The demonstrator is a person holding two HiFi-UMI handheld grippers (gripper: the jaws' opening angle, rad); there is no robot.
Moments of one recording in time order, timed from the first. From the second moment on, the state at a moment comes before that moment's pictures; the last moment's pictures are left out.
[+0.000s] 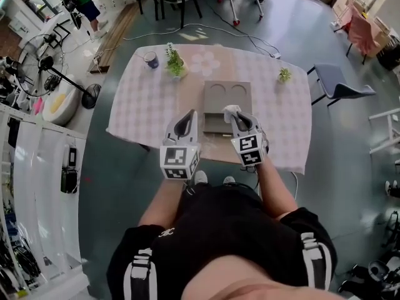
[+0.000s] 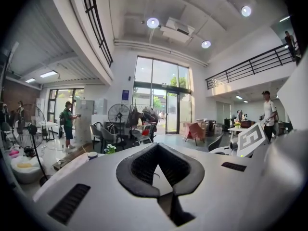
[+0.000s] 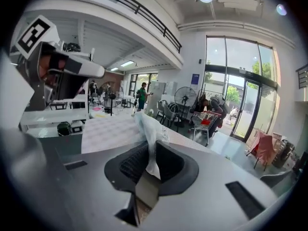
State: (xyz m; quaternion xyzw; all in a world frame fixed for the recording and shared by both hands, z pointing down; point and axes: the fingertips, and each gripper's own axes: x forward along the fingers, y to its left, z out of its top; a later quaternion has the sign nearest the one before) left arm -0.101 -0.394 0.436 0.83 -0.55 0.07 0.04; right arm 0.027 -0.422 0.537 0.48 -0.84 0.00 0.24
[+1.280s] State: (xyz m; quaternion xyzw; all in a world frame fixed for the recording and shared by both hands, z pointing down) left arm -0.168 -0.384 0.451 0.78 -0.61 0.08 0.06; right arm 0.017 -0.465 0.725 0.33 -0.80 0.01 0.50
